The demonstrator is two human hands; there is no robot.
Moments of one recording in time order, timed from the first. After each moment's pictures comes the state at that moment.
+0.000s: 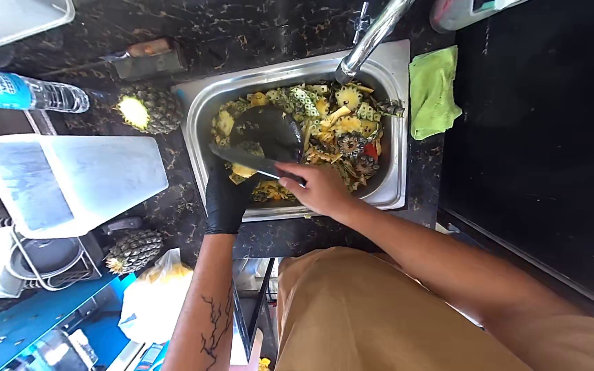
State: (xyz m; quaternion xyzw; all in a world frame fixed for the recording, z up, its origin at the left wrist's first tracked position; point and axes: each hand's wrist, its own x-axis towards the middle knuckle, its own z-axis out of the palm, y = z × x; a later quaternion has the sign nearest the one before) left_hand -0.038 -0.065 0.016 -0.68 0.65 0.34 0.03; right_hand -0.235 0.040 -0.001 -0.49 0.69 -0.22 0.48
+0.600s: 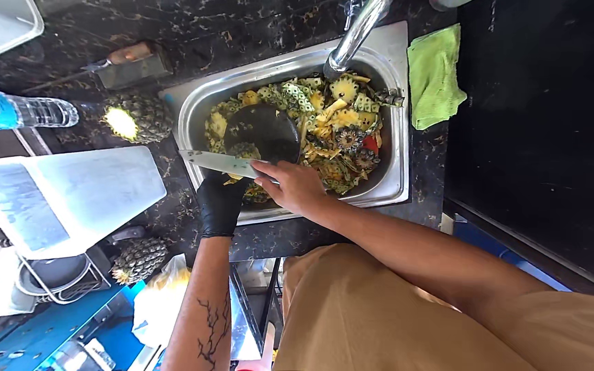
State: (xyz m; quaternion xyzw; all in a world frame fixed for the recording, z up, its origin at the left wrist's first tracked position) left_hand -0.035 -0.069 0.009 -0.69 0.62 0.37 0.00; right_hand -0.197 0.018 -0.019 -0.53 0.71 -0.18 0.44
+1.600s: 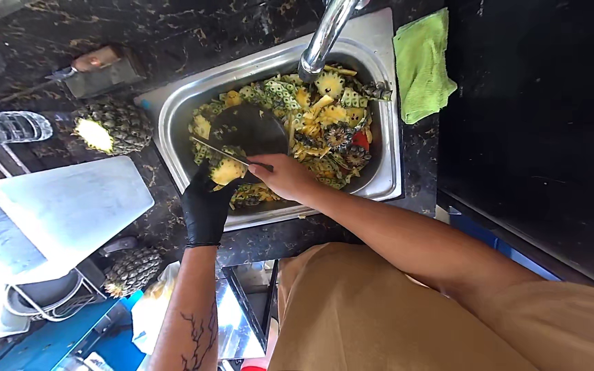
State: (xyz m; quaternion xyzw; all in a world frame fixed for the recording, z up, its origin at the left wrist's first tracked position) left_hand -0.029 -0.074 0.005 -0.68 0.62 0.39 0.02; right_hand -0.221 0.000 -0.038 -0.33 0.65 -0.24 0.64
